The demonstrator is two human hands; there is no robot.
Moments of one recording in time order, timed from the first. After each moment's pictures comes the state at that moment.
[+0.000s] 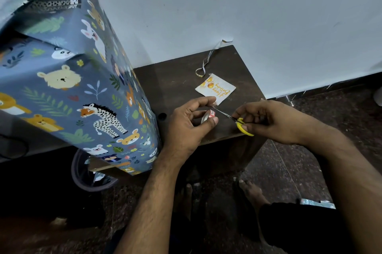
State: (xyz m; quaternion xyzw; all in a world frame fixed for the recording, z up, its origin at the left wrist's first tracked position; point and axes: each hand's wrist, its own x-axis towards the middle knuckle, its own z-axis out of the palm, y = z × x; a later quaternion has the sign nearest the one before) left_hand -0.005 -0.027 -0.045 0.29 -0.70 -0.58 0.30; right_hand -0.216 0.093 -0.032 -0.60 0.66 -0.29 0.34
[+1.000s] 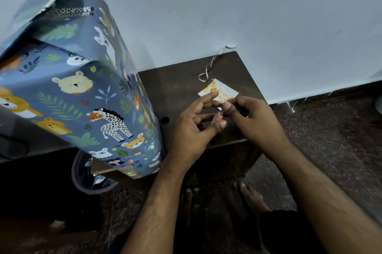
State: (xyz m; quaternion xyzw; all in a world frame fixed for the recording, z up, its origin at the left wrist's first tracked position) left_hand -0.009 -0.022 -0.039 0.27 -0.68 -0.61 0.32; right_hand -0.157 0.059 -0.032 -0.42 0.74 -0.47 0.22
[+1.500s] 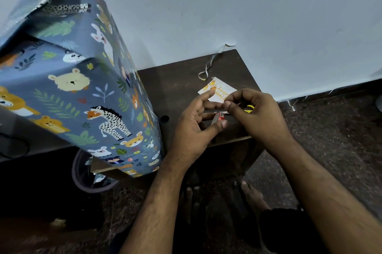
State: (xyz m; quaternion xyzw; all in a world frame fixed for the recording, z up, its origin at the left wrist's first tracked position) left_hand -0.011 -0.021 -0.046 0.27 -0.68 -0.61 0.30; right_hand -0.162 0.062 -0.029 -0.43 0.72 -0.51 0.19
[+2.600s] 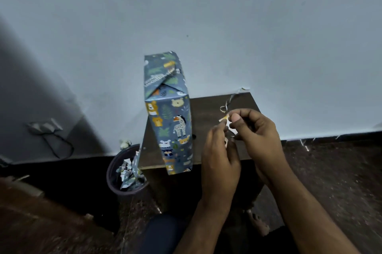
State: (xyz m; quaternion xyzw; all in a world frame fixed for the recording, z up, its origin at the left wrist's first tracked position) left_hand 0.022 0.077 0.037 0.37 -0.74 -0.28 0.48; right_hand -0.077 0.100 0.069 -0.36 0.58 -0.68 0.27
